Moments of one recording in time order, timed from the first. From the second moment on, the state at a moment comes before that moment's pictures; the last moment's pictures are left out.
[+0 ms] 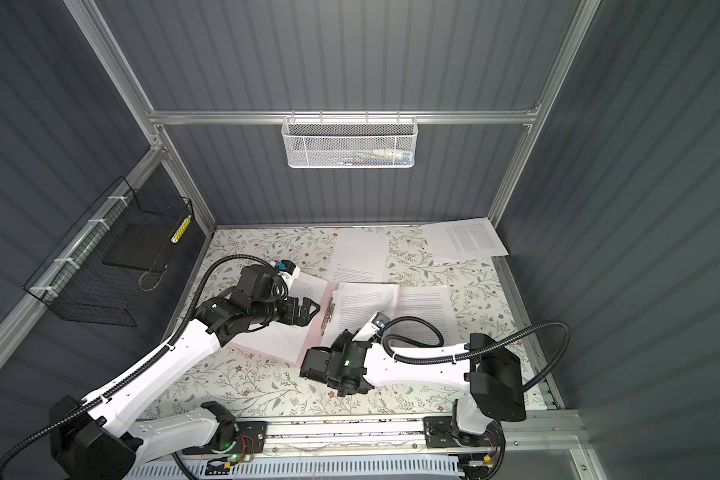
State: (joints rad) left arm -0.59 1.16 1.00 -0.63 0.16 -0.29; right arm 1.35 1.60 1.16 -0.93 0.98 1.96
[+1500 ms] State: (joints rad) left arm 0.01 1.71 1.31 -0.80 0.16 -0.28; right arm 1.19 1.37 0.58 -0.37 0.85 1.80
